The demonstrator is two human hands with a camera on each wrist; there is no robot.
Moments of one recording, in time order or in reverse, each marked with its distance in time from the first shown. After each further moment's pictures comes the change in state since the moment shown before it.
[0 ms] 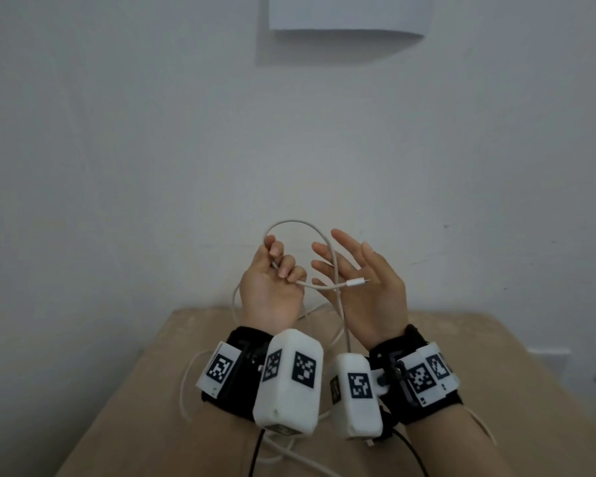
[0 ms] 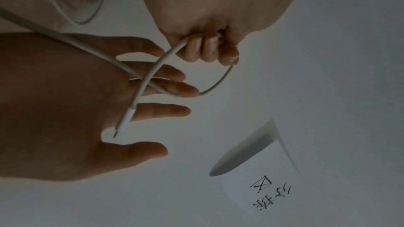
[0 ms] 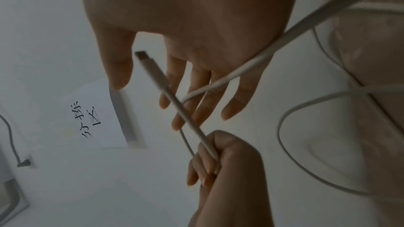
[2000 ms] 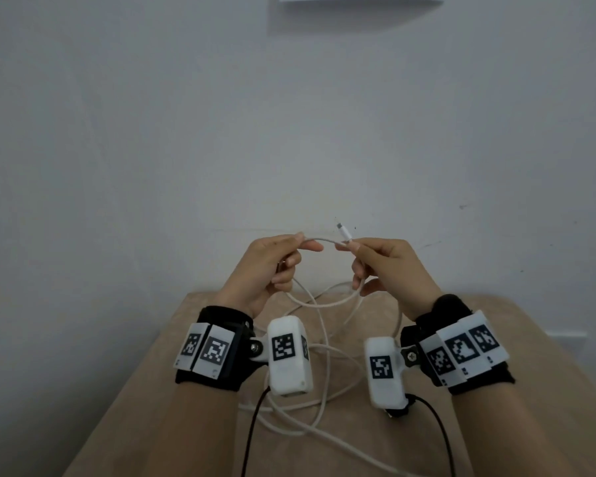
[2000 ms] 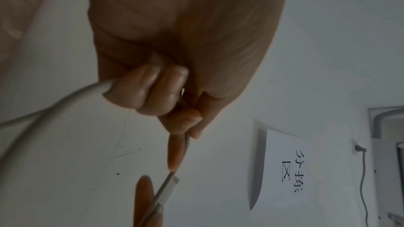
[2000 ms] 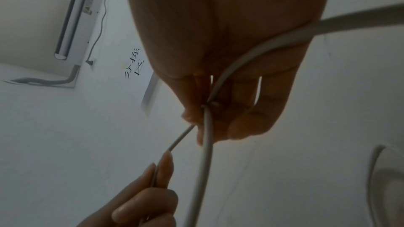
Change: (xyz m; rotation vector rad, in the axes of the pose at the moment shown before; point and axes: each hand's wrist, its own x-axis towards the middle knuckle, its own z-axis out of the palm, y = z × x) left_hand 0.002 0.041 -0.017 1.031 -0.210 -0.106; right_hand 0.000 -0.021 -0.004 -0.851 0.142 0.017
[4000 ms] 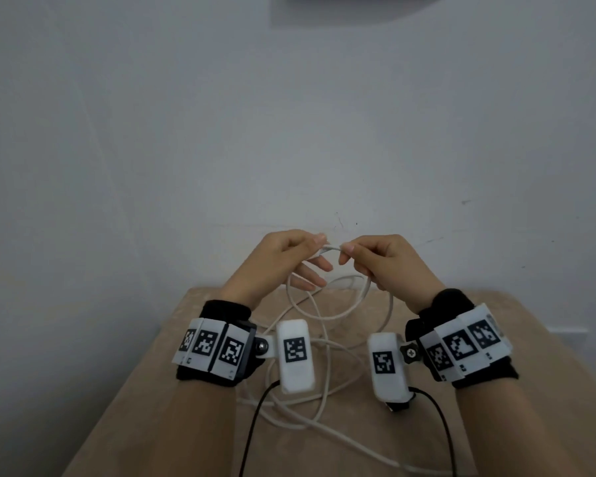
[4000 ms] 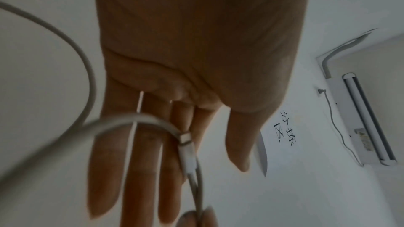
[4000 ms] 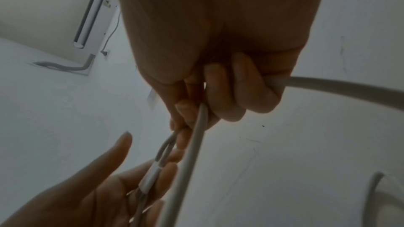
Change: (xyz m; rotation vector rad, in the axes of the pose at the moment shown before) left_hand -0.014 0.015 0.013 0.360 -0.071 0.048; right_hand 0.001 -0.001 -0.002 -0.280 -0.045 -0.101
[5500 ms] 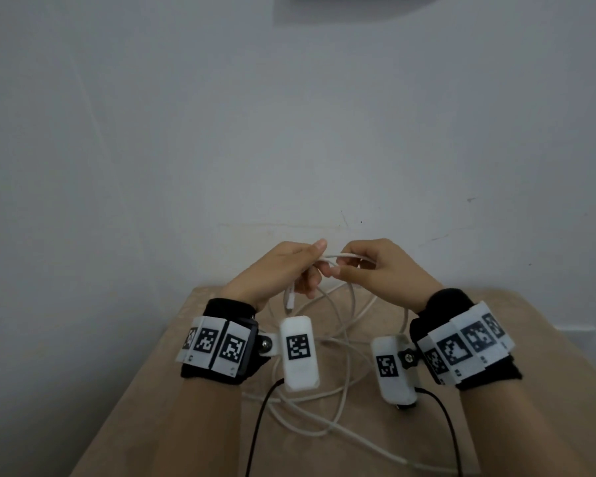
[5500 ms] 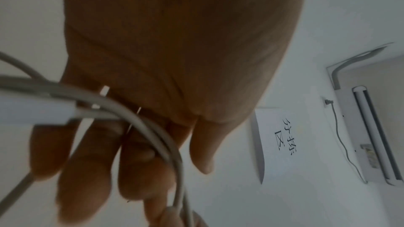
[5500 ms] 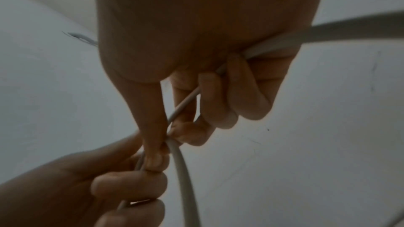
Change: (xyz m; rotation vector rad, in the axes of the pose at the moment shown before) left_hand 0.001 -0.006 -0.003 0.101 -0.104 -0.066; right_hand -0.002 -0.003 0.008 -0.207 -0.127 -0.046
